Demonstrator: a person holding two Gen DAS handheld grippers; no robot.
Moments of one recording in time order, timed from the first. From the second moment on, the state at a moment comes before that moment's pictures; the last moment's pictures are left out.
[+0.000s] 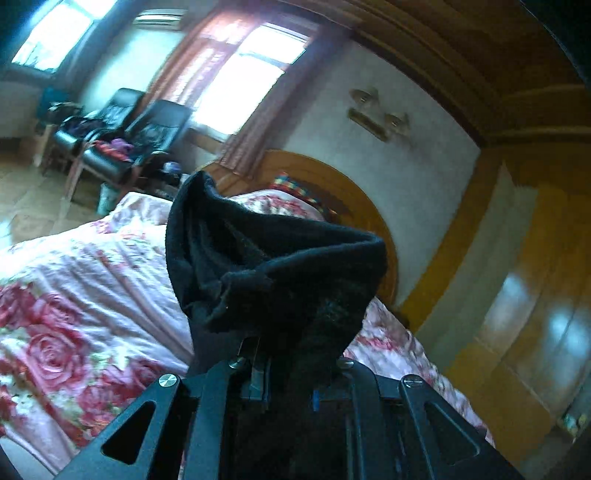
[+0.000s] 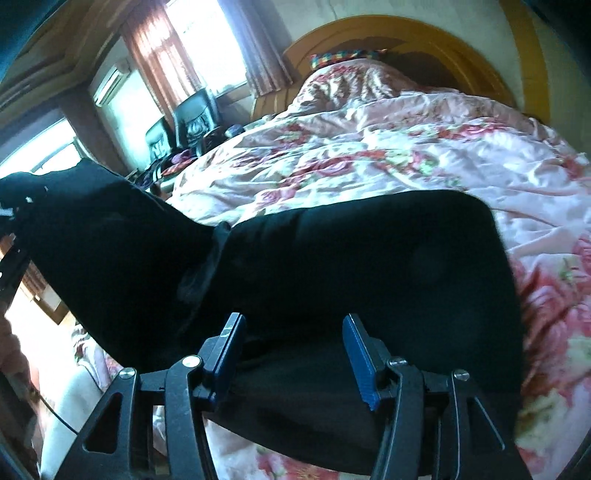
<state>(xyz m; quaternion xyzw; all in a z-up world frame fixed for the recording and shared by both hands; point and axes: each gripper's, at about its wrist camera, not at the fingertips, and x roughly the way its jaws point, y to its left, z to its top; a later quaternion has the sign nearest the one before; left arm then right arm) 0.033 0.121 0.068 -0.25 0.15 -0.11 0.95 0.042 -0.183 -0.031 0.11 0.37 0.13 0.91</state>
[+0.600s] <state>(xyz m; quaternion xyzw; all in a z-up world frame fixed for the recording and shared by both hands) 0.042 0.027 0.033 -0.18 0.23 -0.21 0.93 0.043 -0.220 -0.026 0.15 0.36 0.11 0.91</state>
